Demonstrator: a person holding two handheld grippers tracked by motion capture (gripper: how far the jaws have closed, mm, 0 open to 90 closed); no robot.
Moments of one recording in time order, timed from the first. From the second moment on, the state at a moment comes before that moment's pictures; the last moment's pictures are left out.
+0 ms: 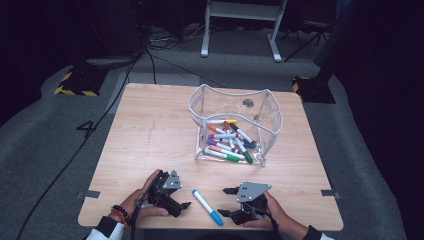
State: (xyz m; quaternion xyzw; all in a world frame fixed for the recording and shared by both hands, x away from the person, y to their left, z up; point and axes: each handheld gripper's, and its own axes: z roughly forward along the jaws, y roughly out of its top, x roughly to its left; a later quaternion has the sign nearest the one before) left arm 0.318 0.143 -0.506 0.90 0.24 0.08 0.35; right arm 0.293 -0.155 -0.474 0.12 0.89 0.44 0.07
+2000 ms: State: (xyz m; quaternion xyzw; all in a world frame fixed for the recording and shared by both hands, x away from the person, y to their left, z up) left arm 0.320 0.143 -0.505 0.91 0.24 0.08 0.34; right arm 0.368 -0.190 -0.478 0.12 0.91 0.40 0.08
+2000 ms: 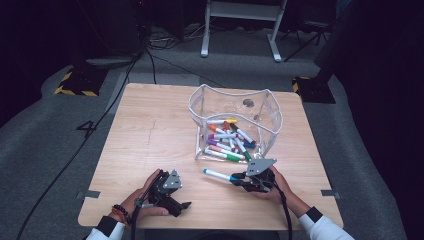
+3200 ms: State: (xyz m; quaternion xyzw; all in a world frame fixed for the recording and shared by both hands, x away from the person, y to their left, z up) left arm 0.322 0.141 -0.506 0.90 0.24 0.08 0.35; right arm 0.366 -0.231 -0.368 0.09 0.88 0.44 0.14
